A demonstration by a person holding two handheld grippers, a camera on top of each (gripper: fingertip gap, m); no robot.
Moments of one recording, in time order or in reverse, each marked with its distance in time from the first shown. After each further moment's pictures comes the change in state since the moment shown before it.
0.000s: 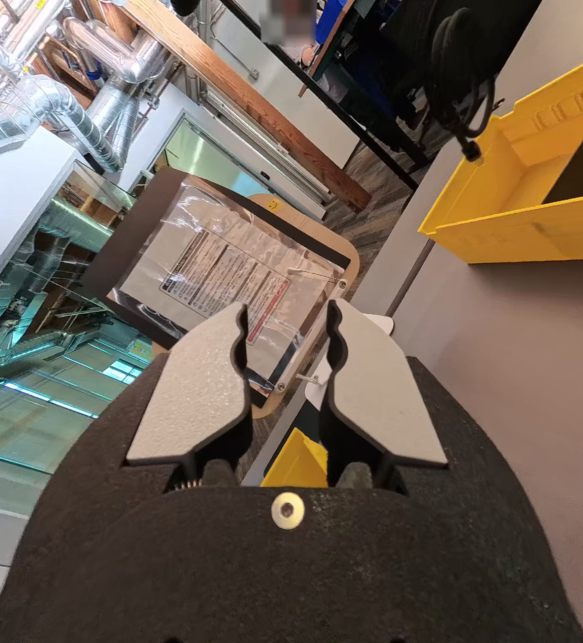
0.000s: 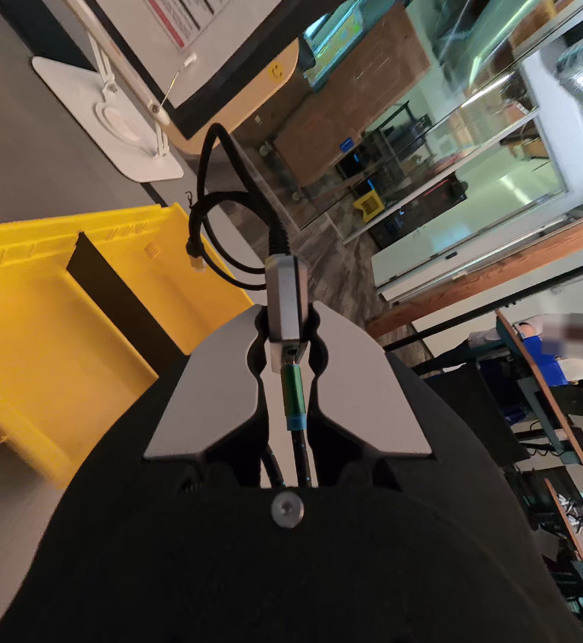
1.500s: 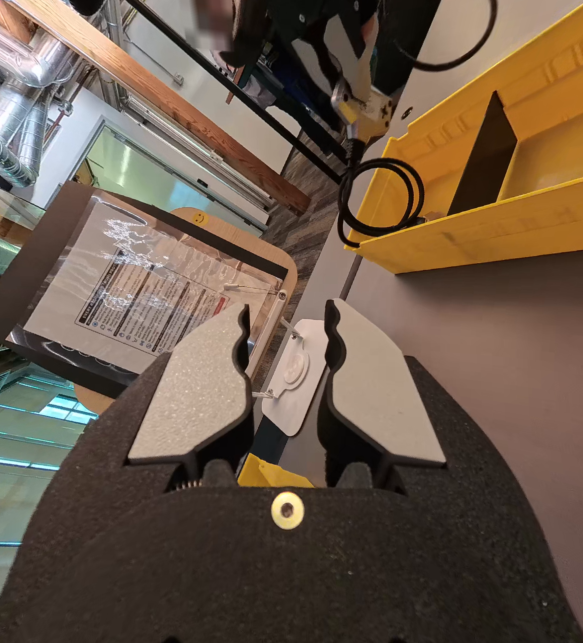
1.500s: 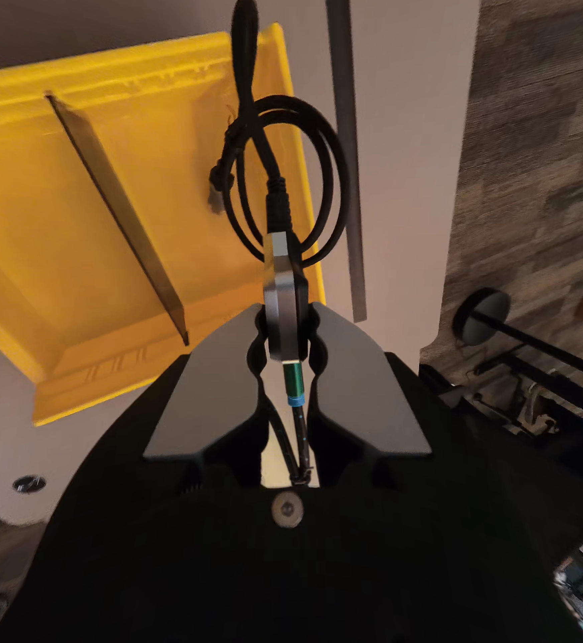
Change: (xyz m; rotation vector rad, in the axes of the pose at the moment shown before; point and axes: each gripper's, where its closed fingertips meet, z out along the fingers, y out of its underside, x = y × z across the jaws) left arm 0.050 -0.007 0.020 0.019 0.192 0.015; right arm -0.053 0.024 0.200 -0.599 -0.812 -0.308
